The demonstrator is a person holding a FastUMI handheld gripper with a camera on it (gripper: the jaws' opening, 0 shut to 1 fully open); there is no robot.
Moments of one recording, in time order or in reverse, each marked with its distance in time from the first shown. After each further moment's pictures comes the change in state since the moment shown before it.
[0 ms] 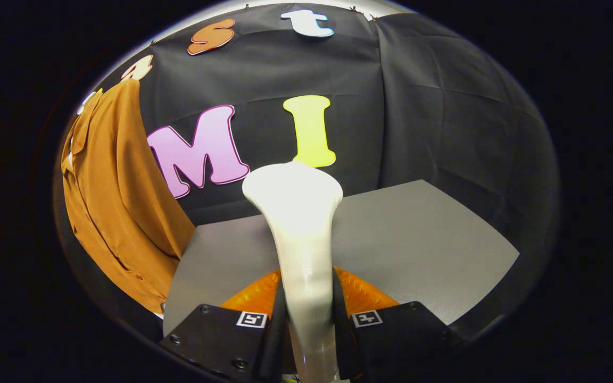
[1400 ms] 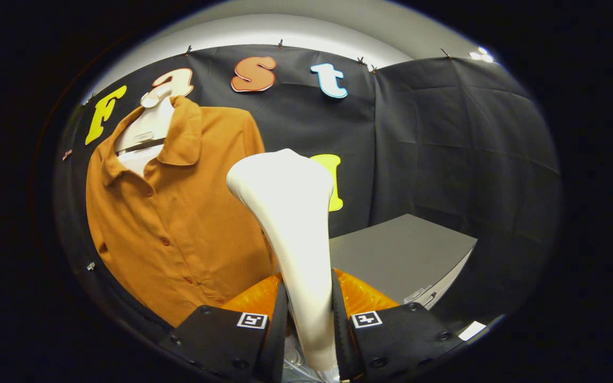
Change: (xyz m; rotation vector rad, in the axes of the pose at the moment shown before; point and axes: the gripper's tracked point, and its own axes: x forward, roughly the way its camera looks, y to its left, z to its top) arm -0.150 0.207 0.005 -0.018 -0.282 -0.173
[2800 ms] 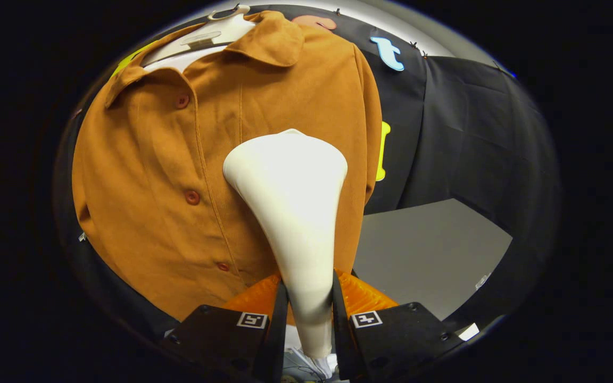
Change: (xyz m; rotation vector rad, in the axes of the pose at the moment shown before) arm 0.072 0.112 -0.085 -0.130 0.226 0.054
